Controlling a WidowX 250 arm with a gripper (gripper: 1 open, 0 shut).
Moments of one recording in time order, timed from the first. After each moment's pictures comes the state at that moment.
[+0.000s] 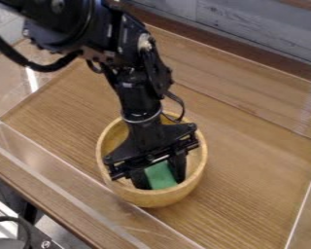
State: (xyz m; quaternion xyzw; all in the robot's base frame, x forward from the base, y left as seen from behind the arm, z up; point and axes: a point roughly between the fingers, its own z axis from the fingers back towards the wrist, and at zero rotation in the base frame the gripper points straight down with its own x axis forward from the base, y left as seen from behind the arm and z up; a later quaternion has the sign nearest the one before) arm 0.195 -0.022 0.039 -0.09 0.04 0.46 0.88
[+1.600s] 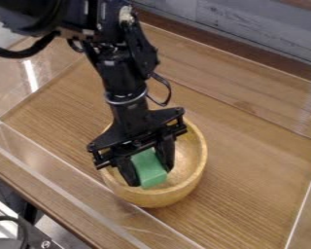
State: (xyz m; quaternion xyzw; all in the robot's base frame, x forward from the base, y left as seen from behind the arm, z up) arm 0.188 -0.012 0.060 -0.09 0.04 0.49 0.87
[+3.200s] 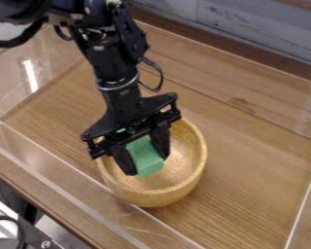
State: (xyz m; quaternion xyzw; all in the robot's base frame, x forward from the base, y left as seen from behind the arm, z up) arm 0.193 -0.005 0.072 -0.10 0.04 0.50 0.86
